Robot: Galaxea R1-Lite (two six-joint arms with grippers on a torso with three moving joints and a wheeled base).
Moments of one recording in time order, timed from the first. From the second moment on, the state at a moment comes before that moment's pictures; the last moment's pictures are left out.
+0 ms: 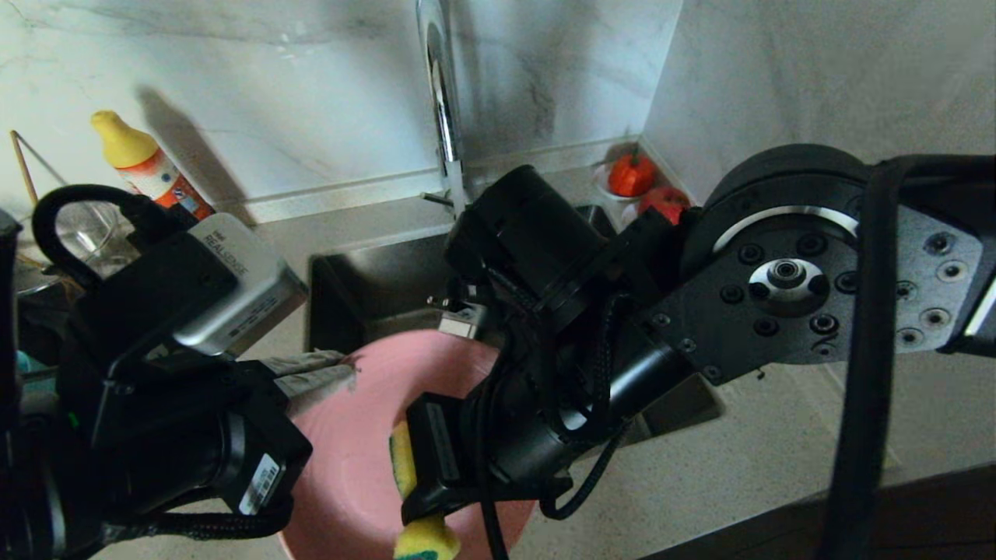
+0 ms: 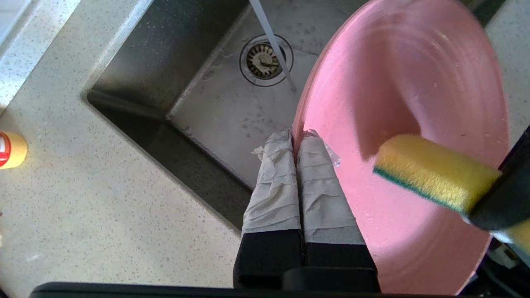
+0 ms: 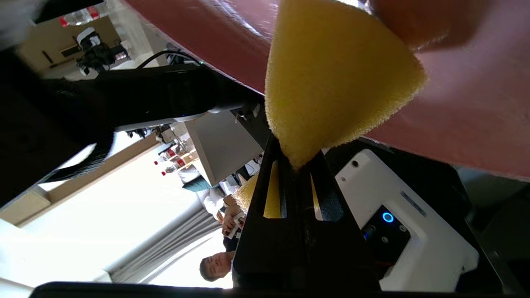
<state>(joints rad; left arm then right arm) -0.89 1.21 -0.91 0.09 0.43 0.28 1.00 2.01 -1.94 0.77 0.44 0.73</state>
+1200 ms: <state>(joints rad) -0.89 1.16 -0.87 0.05 0.42 0.27 0.98 2.01 -1.94 0.77 0.44 0.73</state>
